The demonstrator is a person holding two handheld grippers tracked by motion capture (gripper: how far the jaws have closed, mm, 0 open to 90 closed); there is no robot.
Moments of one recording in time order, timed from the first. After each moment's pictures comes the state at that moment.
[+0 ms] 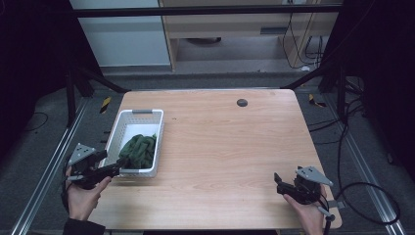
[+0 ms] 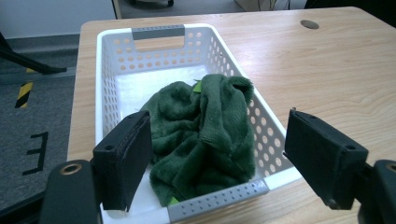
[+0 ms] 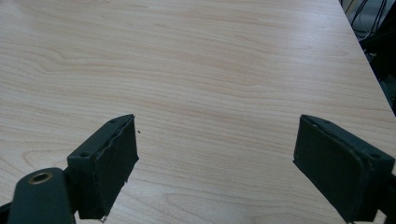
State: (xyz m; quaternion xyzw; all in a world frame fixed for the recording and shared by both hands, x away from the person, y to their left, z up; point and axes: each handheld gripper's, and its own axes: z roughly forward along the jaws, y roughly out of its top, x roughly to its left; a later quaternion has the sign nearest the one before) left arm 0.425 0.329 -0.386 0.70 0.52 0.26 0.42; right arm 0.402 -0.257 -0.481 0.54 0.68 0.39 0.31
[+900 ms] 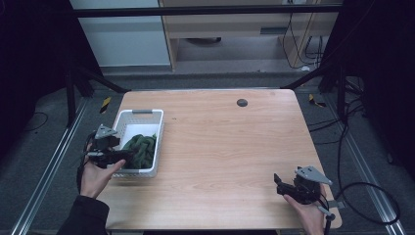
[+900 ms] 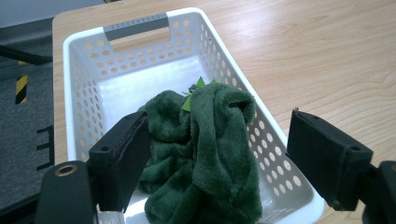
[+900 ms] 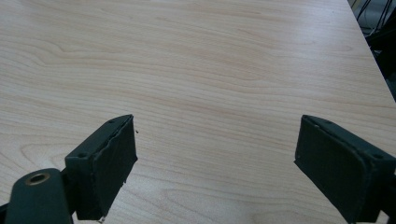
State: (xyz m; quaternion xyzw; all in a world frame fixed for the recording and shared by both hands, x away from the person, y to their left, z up) left arm 0.481 0.297 -0.376 0.76 0.50 0.23 0.34; right arm 0.403 -0.258 -0.483 0.53 0.69 0.38 0.30
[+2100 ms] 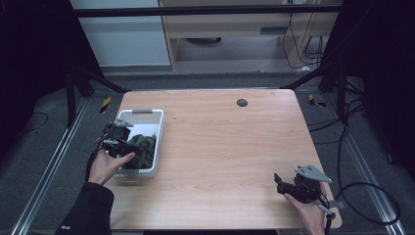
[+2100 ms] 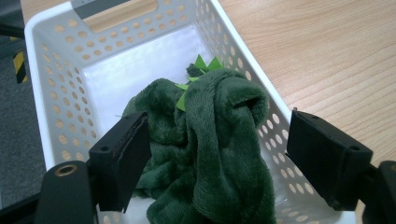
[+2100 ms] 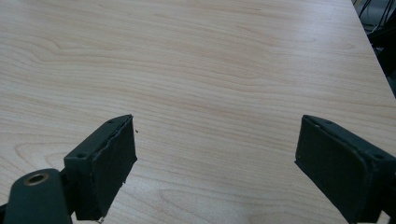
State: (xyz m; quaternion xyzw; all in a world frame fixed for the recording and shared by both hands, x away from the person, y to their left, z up) left arm 0.517 0.277 -0.384 0.81 0.49 0.20 0.26; right arm 0.407 -0.260 -0.484 0.53 0.69 0.38 0.30
